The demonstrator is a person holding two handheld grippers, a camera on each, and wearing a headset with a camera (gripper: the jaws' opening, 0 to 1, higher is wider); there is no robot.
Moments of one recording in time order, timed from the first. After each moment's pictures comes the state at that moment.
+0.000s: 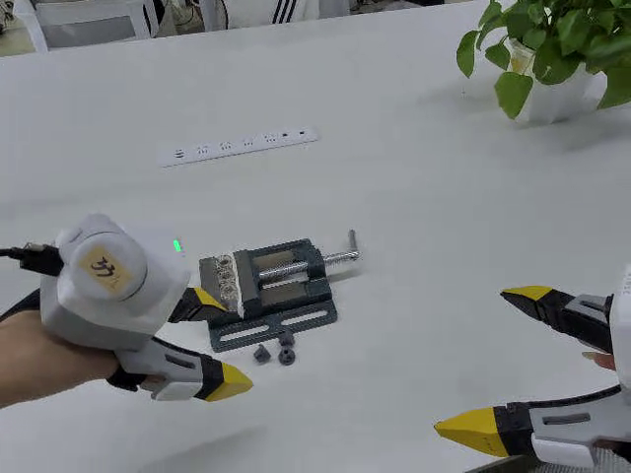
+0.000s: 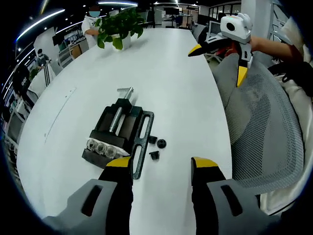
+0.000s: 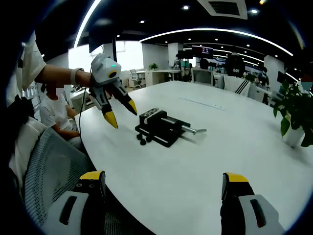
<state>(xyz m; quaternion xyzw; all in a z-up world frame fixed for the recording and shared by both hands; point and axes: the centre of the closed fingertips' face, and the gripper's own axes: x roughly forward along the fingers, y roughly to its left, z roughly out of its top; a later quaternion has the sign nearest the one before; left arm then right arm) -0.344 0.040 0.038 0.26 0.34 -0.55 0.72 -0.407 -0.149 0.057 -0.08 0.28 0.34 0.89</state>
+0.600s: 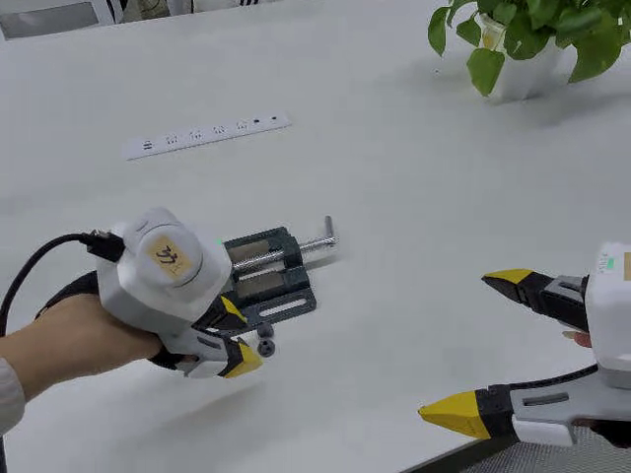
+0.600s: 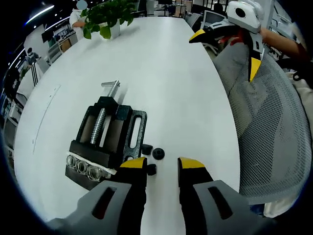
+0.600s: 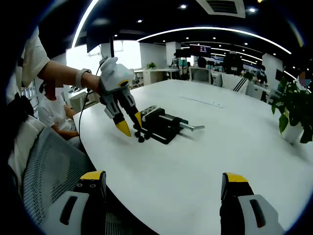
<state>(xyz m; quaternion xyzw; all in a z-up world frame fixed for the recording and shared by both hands) -0.339 0.010 -0.004 0.29 0.38 -0.55 0.68 -0.408 -0.152 0.052 -0.08 0.28 0.33 0.90</state>
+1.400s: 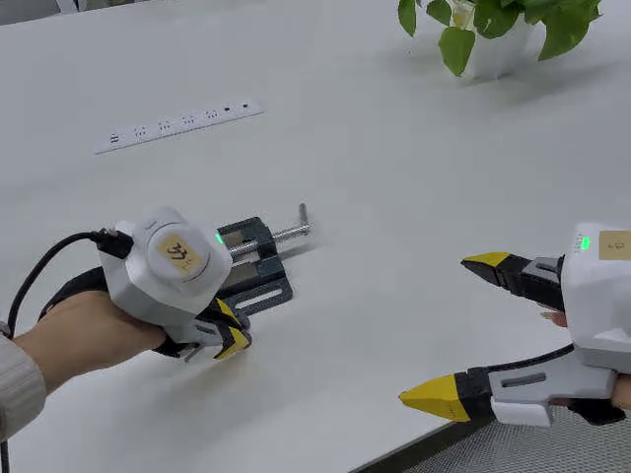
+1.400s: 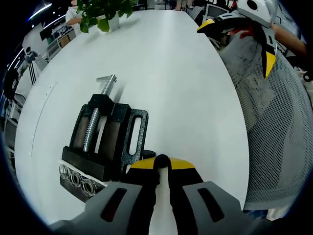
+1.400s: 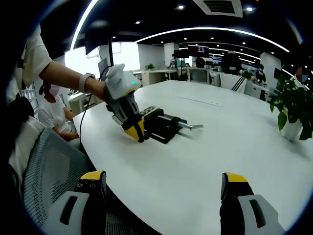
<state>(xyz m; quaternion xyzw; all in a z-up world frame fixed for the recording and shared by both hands) -0.332 -0.002 -0.021 0.31 0.39 -0.54 0.68 -0.411 -0.158 0.051 -0.07 0.28 0.33 0.90</state>
